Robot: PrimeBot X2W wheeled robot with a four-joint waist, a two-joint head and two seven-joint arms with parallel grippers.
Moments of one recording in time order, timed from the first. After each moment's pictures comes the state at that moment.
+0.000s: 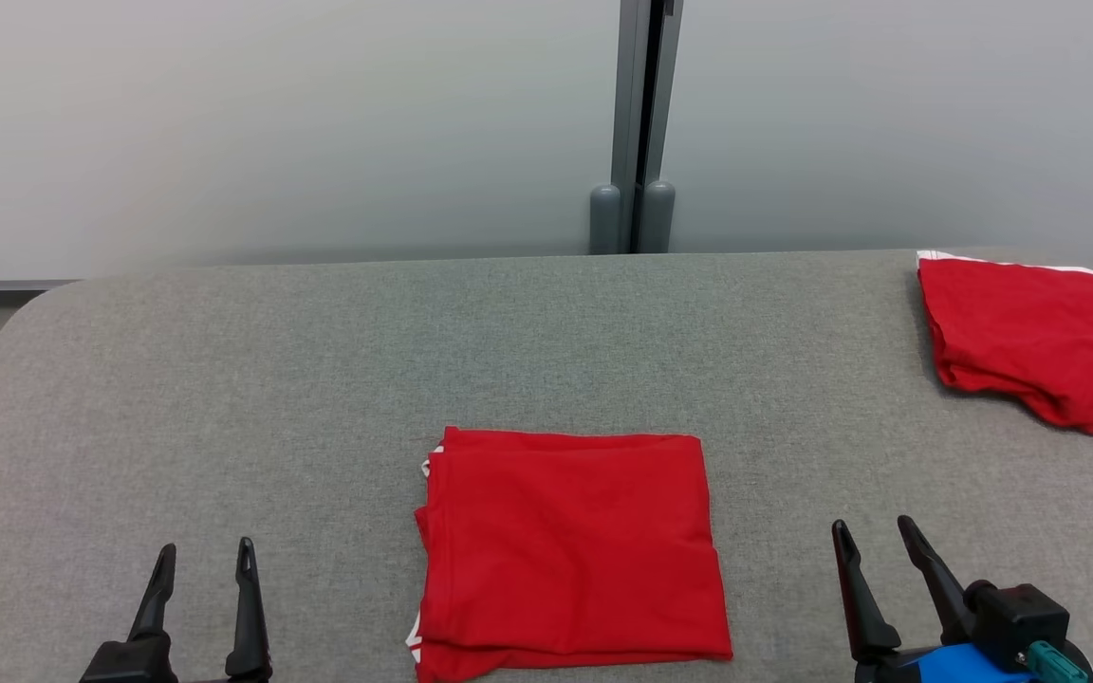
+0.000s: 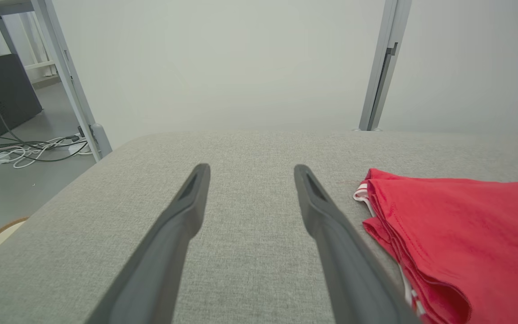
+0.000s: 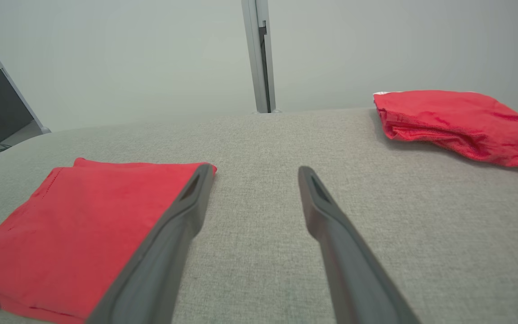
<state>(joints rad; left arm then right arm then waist) 0.09 0.05 0.10 0.26 -0.03 -0.10 -0.26 0.00 -0.05 0.03 0.31 0.17 0.13 -0.26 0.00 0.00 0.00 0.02</state>
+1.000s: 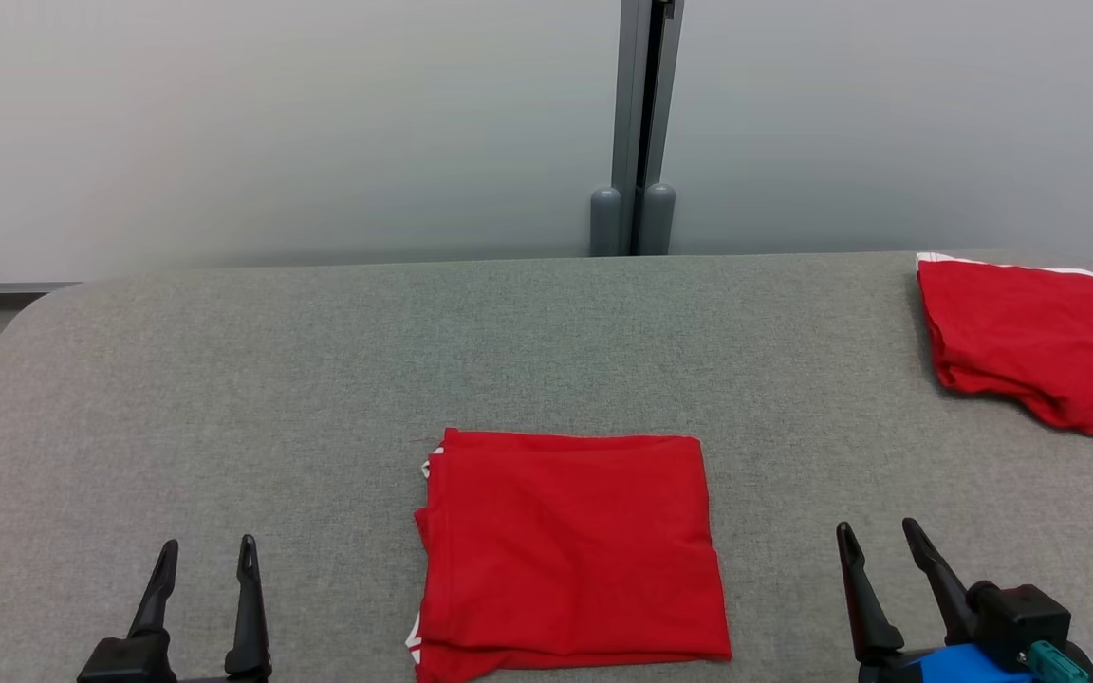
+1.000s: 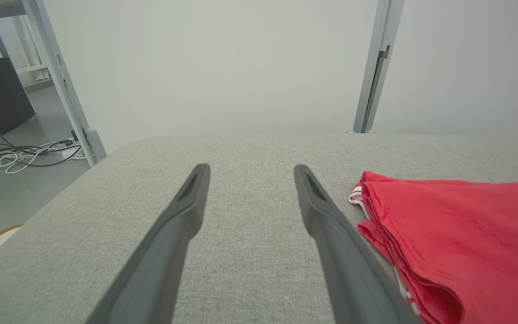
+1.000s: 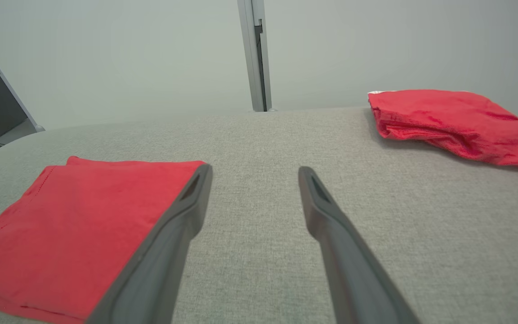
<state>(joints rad) 0.08 0.07 0.09 0.25 -0.04 -0.12 -0.26 0.00 -0.05 0.01 0.32 0.16 0.13 -0.26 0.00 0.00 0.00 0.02</state>
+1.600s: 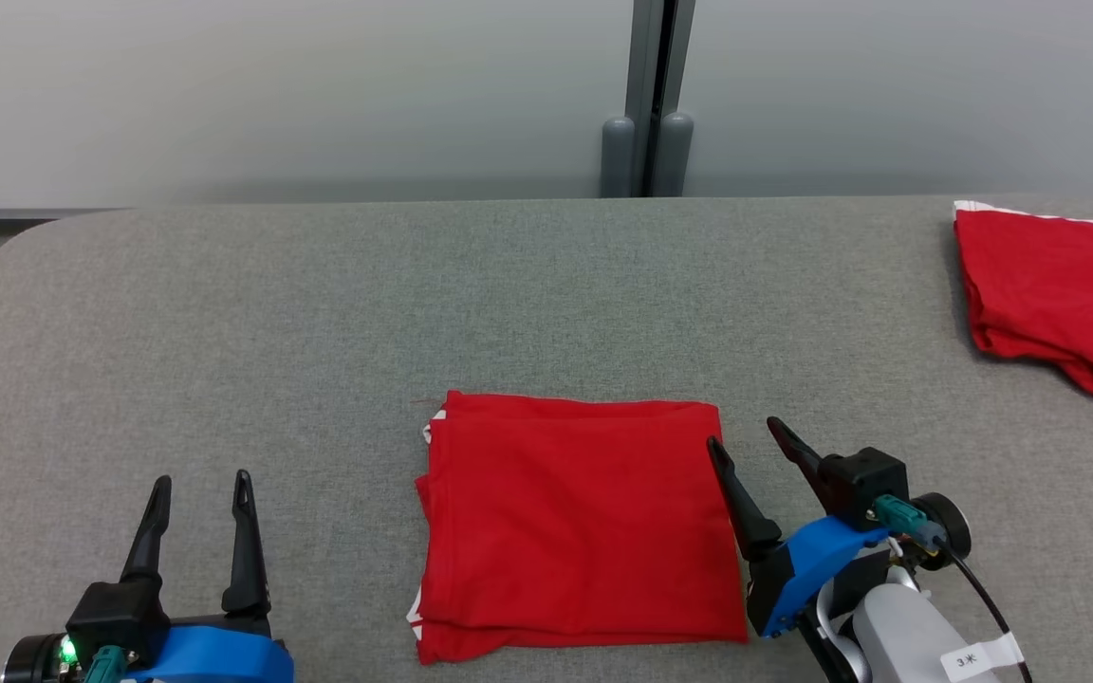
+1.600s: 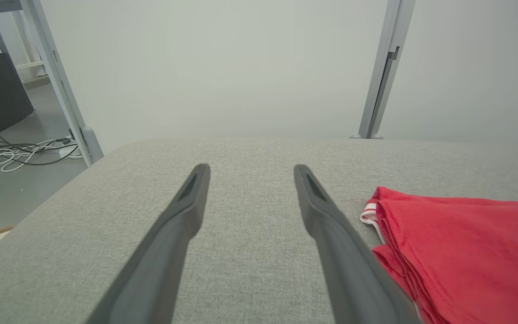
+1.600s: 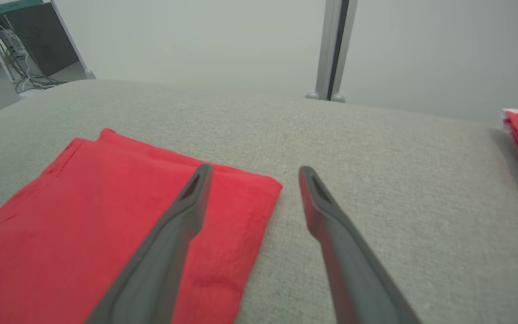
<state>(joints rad) 0.00 0.06 0.10 0.24 -0.05 -0.12 -0.26 -0.34 -0.05 0.22 0.61 0.13 0.13 -0.25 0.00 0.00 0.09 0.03</state>
